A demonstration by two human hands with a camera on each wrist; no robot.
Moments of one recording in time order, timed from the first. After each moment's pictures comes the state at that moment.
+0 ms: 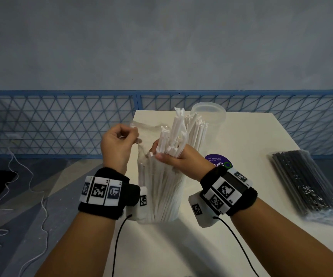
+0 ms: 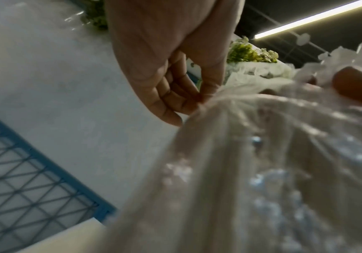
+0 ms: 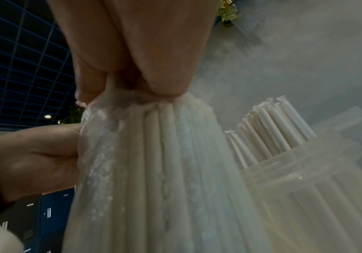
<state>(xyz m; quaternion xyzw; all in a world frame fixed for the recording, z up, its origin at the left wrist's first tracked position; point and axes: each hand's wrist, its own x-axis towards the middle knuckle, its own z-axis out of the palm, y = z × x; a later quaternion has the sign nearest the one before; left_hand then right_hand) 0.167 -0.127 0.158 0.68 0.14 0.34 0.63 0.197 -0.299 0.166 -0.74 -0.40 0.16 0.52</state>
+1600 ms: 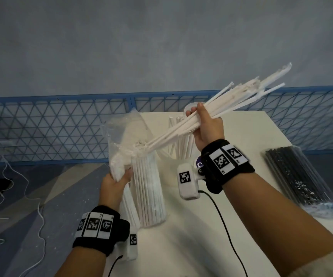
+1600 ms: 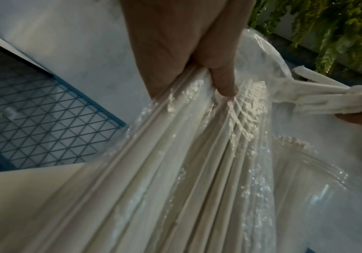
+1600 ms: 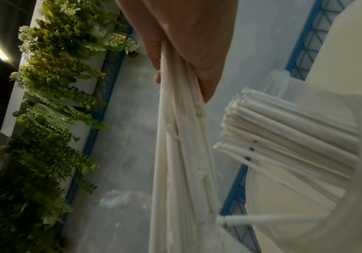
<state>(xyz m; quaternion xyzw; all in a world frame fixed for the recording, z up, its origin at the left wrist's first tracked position) 0.125 -0.123 0.068 0.66 0.23 0.18 0.70 0.249 -0.313 0.196 -0.44 0.02 -0.01 0.90</state>
